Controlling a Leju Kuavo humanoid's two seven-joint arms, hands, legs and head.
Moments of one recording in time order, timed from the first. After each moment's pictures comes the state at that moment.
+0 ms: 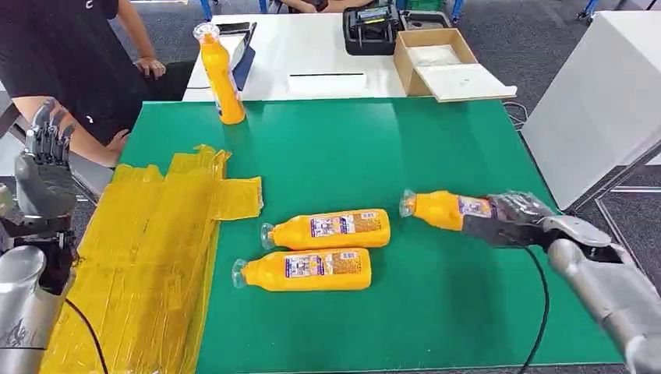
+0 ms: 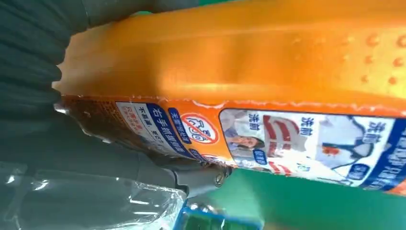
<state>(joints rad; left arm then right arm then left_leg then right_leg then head) -0.30 0.37 0.15 -1.35 0.18 -0.09 -0.56 -0.69 -0.62 0.71 -0.83 0.63 0.30 -0.19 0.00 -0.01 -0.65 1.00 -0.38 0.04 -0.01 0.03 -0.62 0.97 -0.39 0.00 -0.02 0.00</state>
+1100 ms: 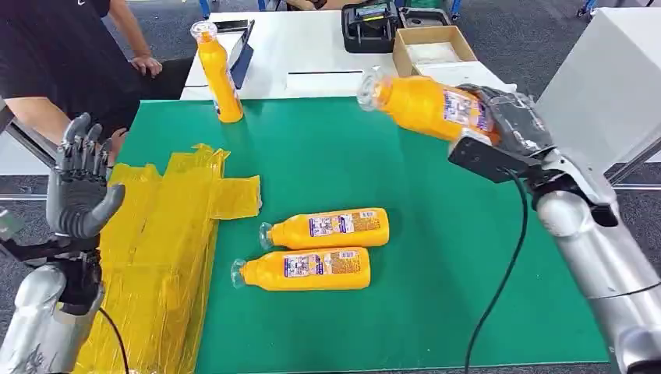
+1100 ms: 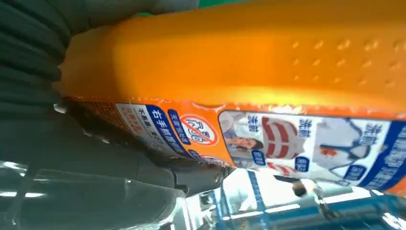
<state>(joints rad) -0.24 0.25 0.08 -1.50 0.31 -0.18 -0.50 -0.73 -0.43 0.54 -1.25 0.56 0.12 -0.14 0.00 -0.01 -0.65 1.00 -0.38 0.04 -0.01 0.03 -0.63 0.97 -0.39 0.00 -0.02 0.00</state>
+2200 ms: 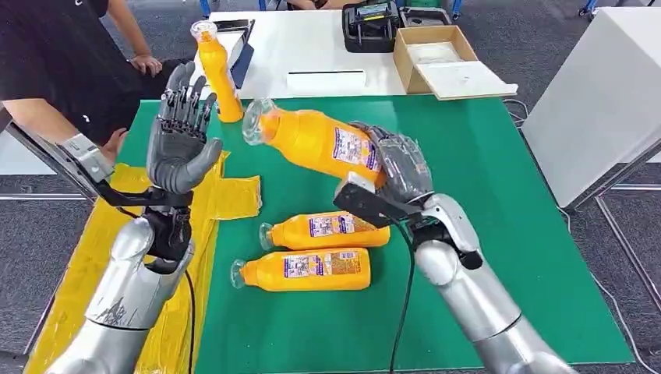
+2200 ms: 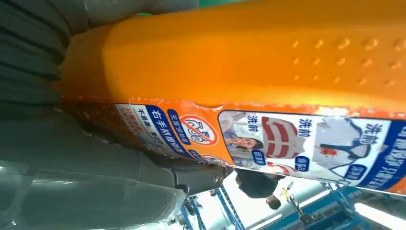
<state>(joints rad) -0.46 0.03 -0.19 -1.43 0.40 -0.13 -0.42 -0.53 -0.06 0.60 -1.32 0.74 -0.05 -0.05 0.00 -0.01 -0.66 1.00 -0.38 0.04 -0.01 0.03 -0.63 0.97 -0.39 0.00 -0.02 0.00</state>
